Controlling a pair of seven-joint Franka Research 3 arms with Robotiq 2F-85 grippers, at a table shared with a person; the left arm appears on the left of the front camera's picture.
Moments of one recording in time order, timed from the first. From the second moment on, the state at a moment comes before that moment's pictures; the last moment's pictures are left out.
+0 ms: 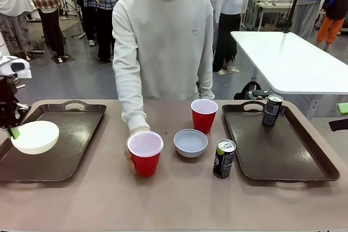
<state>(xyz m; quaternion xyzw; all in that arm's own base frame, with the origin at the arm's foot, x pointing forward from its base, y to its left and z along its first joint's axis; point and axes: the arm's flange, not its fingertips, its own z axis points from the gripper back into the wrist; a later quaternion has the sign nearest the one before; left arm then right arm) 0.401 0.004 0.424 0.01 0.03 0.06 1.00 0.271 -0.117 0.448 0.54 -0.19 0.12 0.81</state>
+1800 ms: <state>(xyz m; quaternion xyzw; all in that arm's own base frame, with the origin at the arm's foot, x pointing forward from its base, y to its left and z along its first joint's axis) 0.351 0.012 0.429 0.04 0.01 0.02 1.00 0.271 -0.117 0.448 0.54 -0.19 0.12 0.81</state>
